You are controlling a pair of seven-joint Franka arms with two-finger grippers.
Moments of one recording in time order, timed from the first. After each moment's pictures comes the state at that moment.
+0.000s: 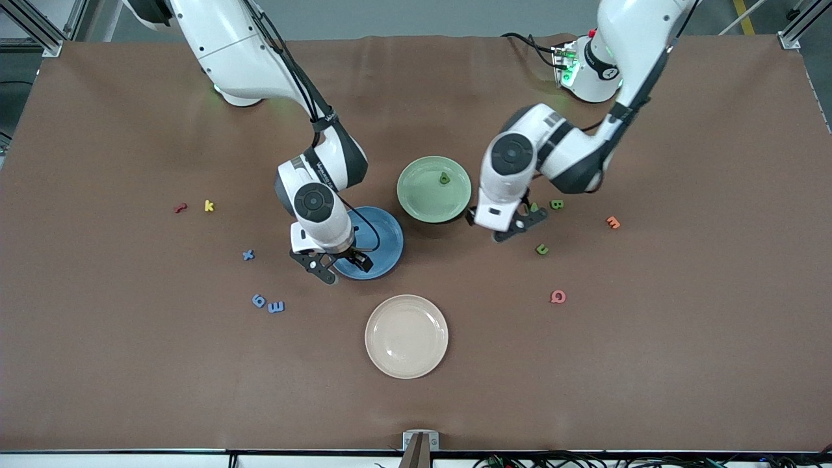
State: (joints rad) left arm -0.16 0.42 -0.45 -1.94 0.20 2.17 -1.17; right arm 0.62 0.63 -0.10 -1.72 0.08 2.30 1.06
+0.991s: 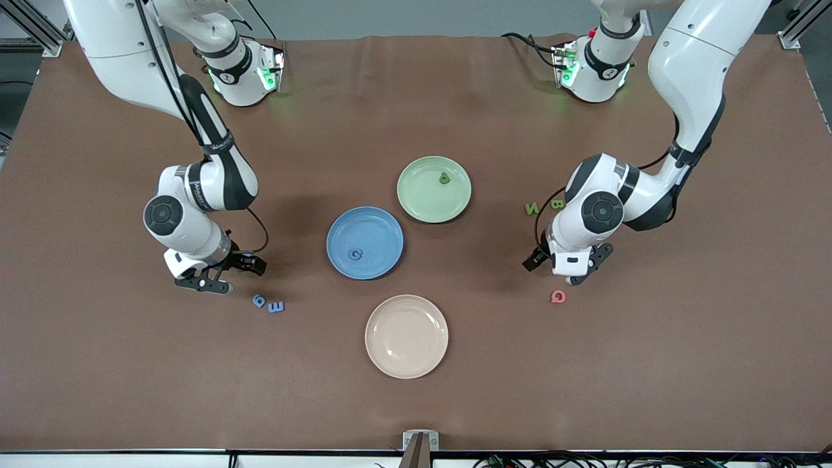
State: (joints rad) left arm 0.03 0.53 -0.42 -1.97 0.20 2.35 -1.24; right arm 0.23 0.47 -0.11 -2.12 0.08 2.61 0.23
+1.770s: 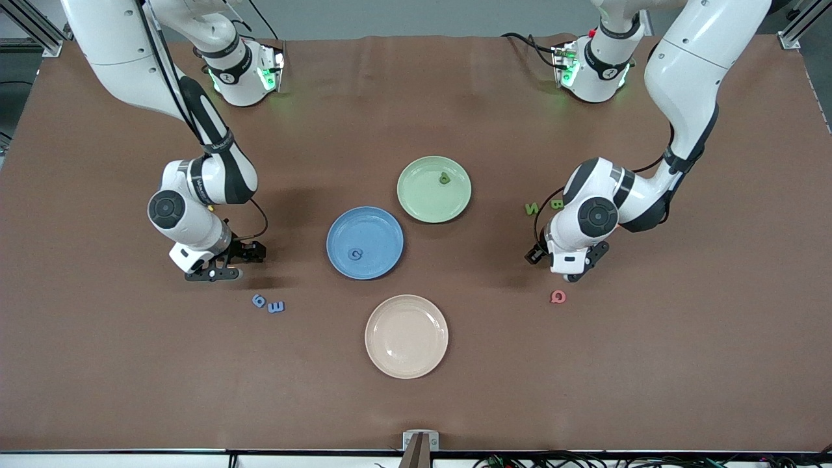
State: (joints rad) left arm 0.03 0.57 -0.42 -1.99 0.20 2.36 -1.24; right arm 0.22 0.47 -0.09 -2.18 0.08 2.63 -0.01
